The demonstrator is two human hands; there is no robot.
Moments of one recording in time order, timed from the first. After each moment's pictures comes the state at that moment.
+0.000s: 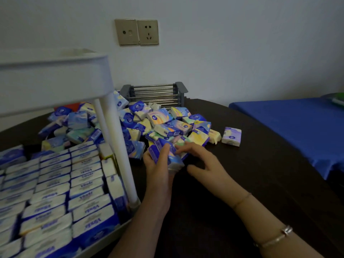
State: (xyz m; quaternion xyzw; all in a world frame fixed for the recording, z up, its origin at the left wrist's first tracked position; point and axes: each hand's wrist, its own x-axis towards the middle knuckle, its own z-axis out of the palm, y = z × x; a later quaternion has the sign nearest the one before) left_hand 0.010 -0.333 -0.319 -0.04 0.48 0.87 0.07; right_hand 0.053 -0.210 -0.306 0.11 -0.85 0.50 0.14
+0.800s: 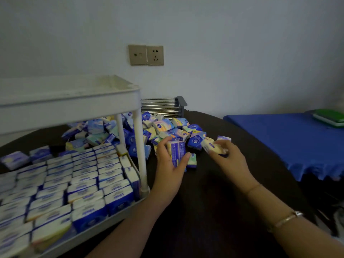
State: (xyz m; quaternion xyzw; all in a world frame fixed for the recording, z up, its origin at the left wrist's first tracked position) left_hand 0.060 -0.351 -0.287 0.20 0.73 0.64 -0.09; right_hand 0.095 -0.177 -0.273 -0.15 -0.86 0.44 0.23
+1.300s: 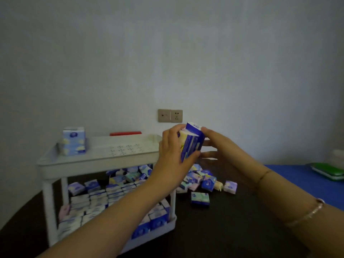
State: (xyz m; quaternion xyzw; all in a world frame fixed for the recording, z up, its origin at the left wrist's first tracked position) left_hand 0.166 -0.453 -0.103 0.34 0.76 0.48 -0.28; right_hand 0.205 -0.313 -0.064 0.07 -0.75 0.64 0.14
